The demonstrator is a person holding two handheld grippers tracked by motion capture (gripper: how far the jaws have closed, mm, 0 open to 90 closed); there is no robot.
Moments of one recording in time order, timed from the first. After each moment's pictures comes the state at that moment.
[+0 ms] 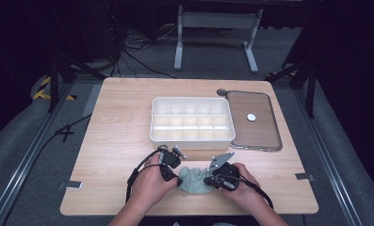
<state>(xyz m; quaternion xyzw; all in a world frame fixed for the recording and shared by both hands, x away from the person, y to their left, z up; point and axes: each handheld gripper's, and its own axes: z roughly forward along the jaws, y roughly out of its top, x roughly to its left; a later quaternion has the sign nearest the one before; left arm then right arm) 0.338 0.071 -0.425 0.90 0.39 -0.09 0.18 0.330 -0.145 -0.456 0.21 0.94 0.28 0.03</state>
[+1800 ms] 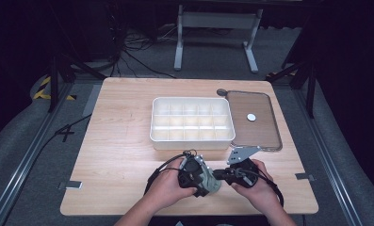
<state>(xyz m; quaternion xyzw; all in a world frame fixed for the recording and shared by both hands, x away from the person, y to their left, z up) 0.333 0.021 -0.437 0.94 0.20 -0.11 0.27 0.321 -0.182 -0.415 0.25 0.89 0.38 0.03</state>
